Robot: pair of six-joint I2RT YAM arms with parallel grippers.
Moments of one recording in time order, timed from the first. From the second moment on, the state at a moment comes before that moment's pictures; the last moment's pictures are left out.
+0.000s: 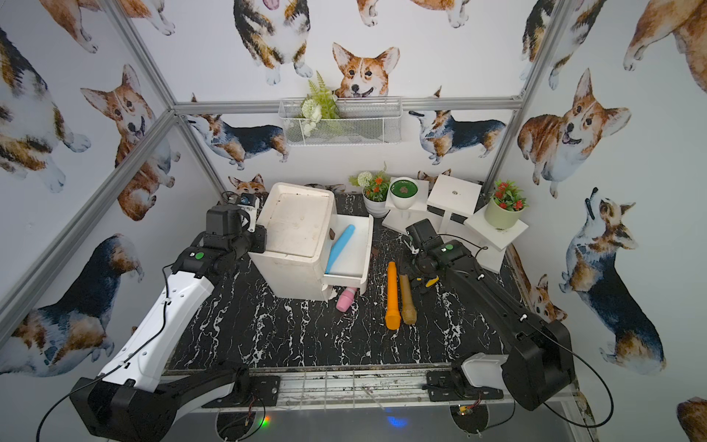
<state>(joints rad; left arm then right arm) -0.22 1.16 1.16 -0.63 -0.14 0.05 0.49 1.28 1.10 -0.85 -0.01 0.59</state>
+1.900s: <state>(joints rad) -0.22 1.15 1.15 -0.61 -0.16 0.03 0.77 2.02 1.60 -0.44 0.01 1.28</state>
